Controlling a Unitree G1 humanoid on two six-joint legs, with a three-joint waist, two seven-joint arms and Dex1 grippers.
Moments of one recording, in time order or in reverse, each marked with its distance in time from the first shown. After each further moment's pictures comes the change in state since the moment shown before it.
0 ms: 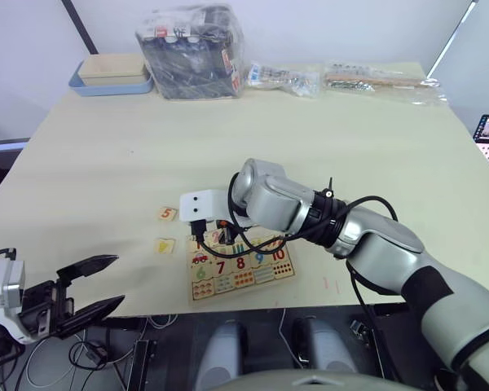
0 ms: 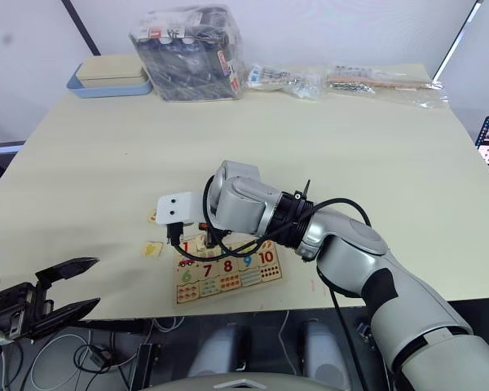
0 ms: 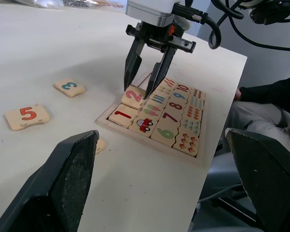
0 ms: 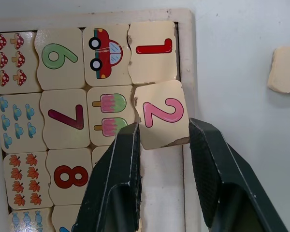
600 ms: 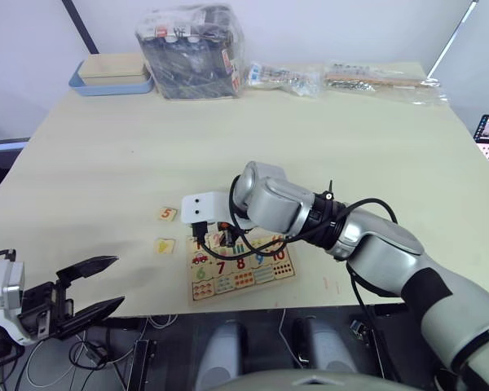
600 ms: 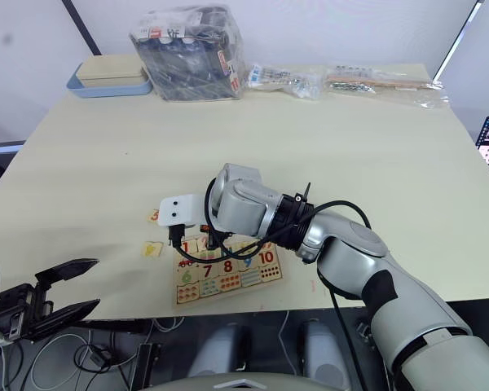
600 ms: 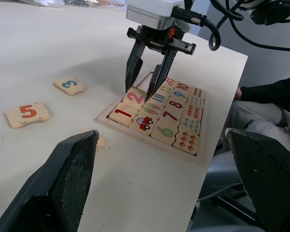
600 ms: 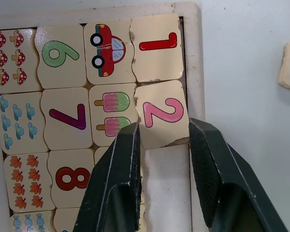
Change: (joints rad) left arm 0.005 0.000 0.000 0.001 0.000 -0.006 0.000; right arm 0.017 0.004 0.001 -0.001 0.000 0.005 0.000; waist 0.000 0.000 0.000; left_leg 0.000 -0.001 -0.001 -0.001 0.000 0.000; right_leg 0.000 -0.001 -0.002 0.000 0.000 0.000
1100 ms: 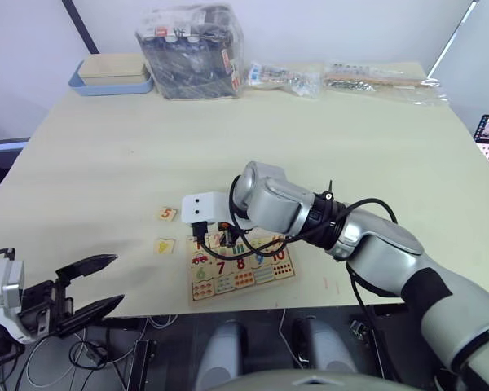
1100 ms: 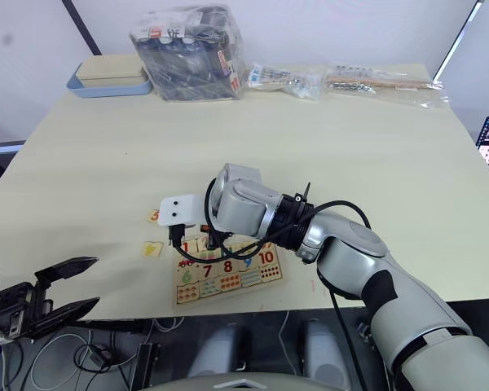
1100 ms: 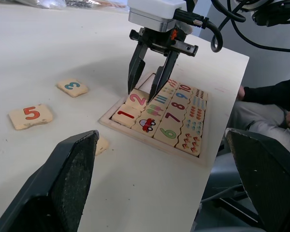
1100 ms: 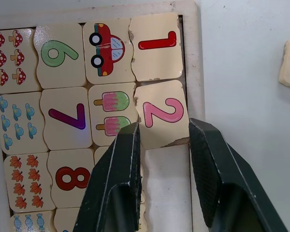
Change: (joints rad) left arm -0.011 0.000 0.000 0.009 0.000 0.000 0.000; right arm 0.000 0.000 0.000 0.000 0.000 0.009 -0.001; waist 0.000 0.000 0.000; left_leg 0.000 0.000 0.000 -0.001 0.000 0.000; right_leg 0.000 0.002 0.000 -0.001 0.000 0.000
